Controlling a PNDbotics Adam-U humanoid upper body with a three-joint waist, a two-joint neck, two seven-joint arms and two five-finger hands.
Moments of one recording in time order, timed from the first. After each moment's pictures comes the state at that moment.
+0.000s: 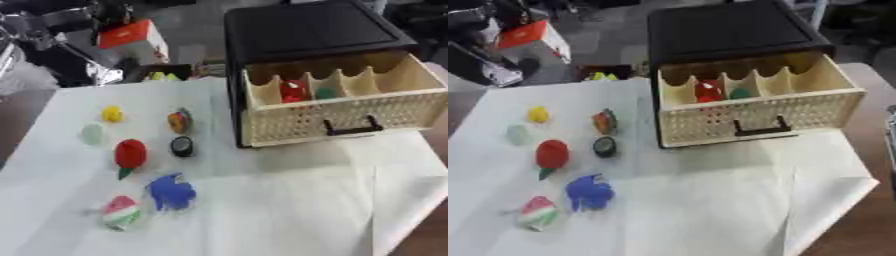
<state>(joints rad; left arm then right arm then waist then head) -1.06 0.56 -0.27 -1.40 -0.35 -0.42 -0.67 -0.45 -0.47 -0.13 -1.99 0.14 0.03 -0.37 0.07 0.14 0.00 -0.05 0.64</state>
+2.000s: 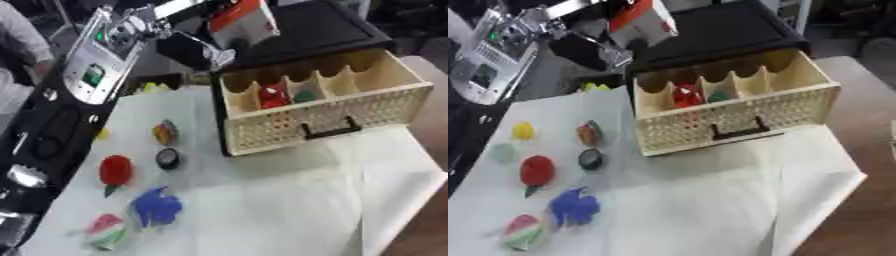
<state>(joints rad) -1.19 0.28 -0.28 -1.26 -0.37 -0.24 -0.53 -0.50 -0.44 -0.10 -1.99 0.12 0.04 -0.34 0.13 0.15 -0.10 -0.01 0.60</state>
